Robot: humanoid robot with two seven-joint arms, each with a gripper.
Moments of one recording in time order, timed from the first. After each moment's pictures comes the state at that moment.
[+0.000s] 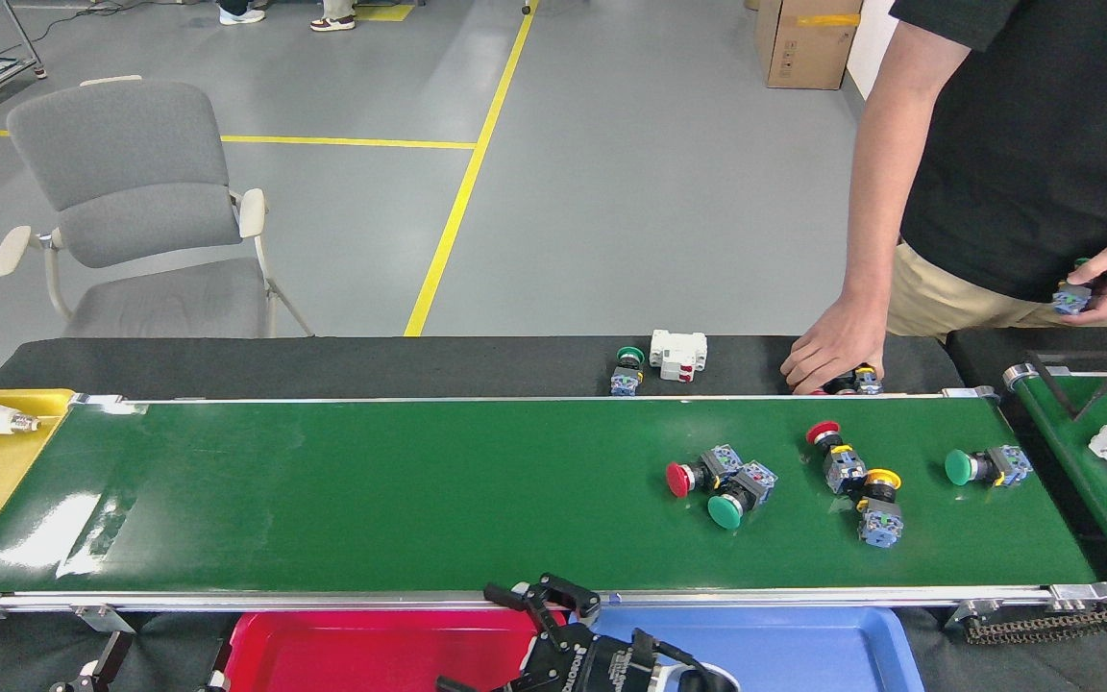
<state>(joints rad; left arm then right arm) 0.35 0.03 0.41 -1.67 -1.52 -0.48 0.21 0.08 0.11 0.18 -1.63 1.35 -0.48 0.10</state>
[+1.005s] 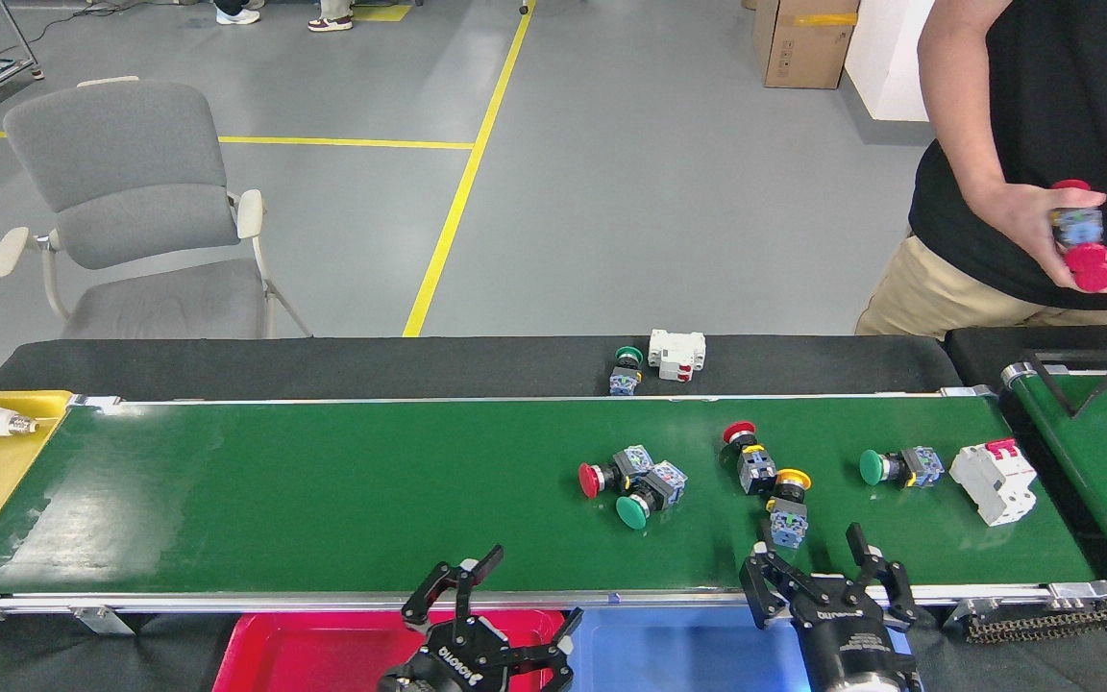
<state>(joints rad) 0.01 -0.10 -0.27 -1.56 -1.78 -0.38 0.02 -0.05 0.07 0.11 -1.43 1.42 0.08 0.01</state>
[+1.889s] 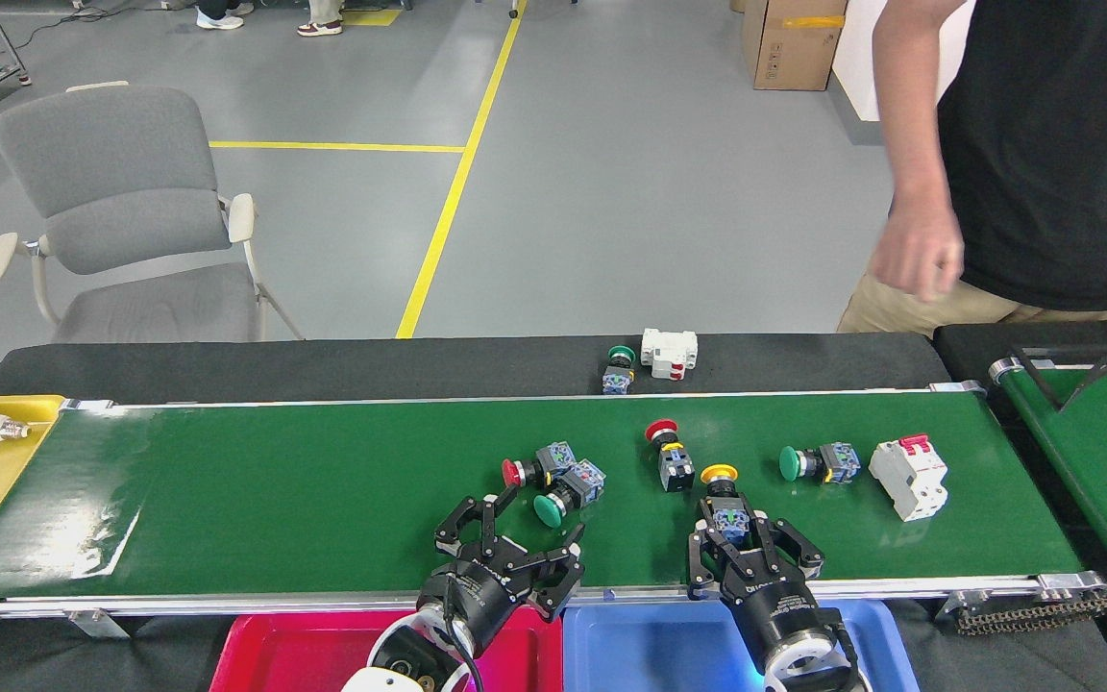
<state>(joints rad) -0.25 -0.12 -0.26 -1.18 -1.70 -0.26 0.01 -0.08 0.05 0.16 -1.41 1.41 -0.08 0.04</state>
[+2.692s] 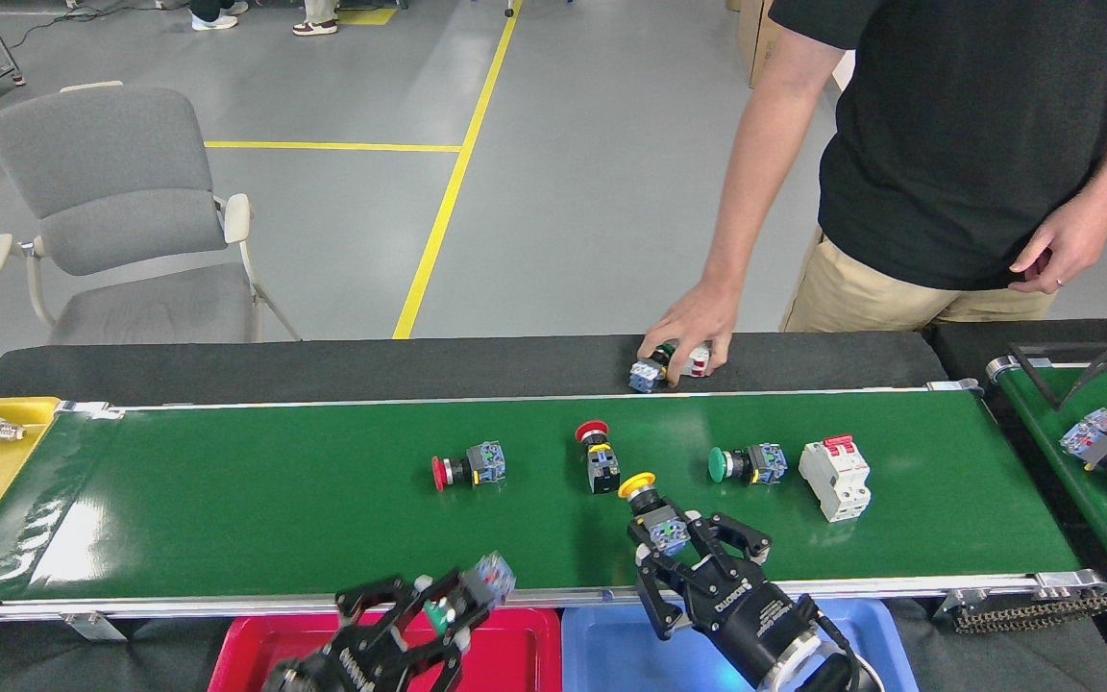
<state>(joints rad) 0.22 0.19 -0.08 -1.74 -1.45 -0.77 0.01 -0.06 0.02 0.29 -1.51 1.42 -0.70 0.03</state>
